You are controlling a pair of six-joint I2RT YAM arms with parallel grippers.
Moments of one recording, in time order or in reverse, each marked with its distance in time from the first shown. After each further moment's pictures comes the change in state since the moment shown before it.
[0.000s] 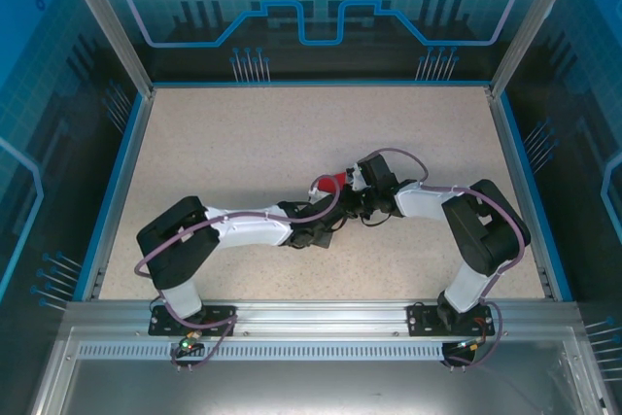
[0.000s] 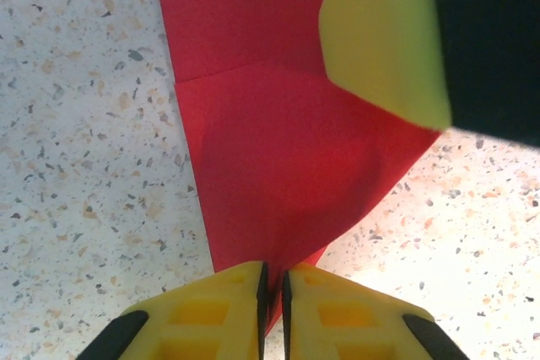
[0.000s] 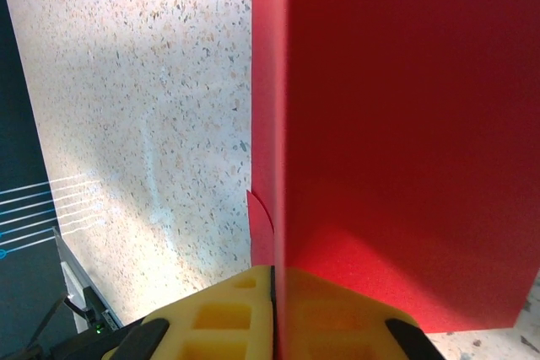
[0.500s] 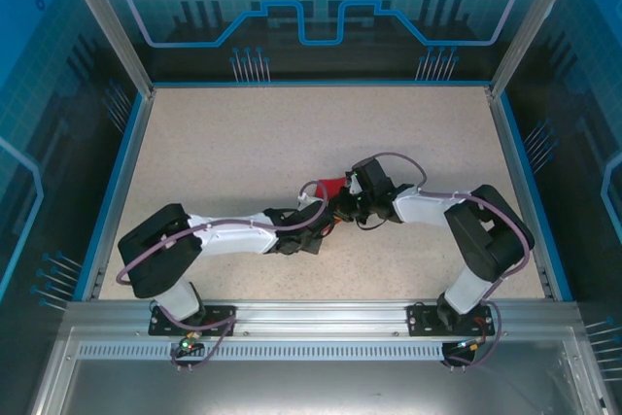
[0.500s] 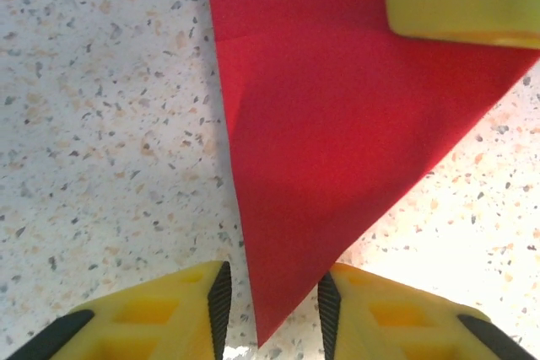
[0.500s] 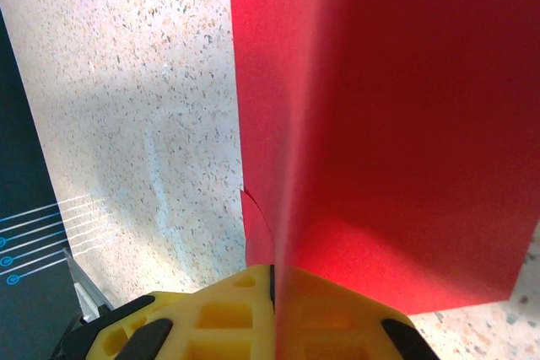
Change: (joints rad) left arm 0.000 -0.118 -0.135 0.042 0.004 0.016; right arm 0.061 -0.051 -0.028 0.012 0.085 0.135
